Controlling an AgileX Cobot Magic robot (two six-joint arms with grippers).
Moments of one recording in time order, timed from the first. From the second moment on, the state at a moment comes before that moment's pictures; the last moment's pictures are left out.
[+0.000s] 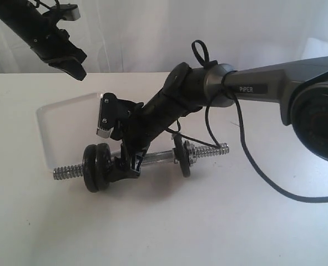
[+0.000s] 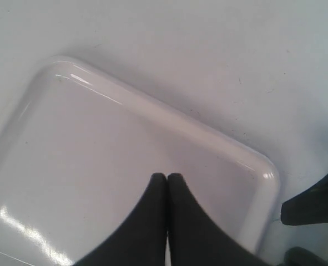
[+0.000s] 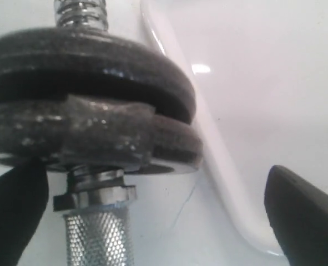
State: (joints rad) left arm -0.15 2.29 -2.31 -0.44 1.32 0.58; right arm 0.58 2.25 -1.65 0.85 0.76 -1.62
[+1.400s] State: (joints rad) left arm -0.15 2.25 -2.26 -0.28 1.32 0.45; right arm 0.59 1.98 -1.65 0.43 0.73 -0.96
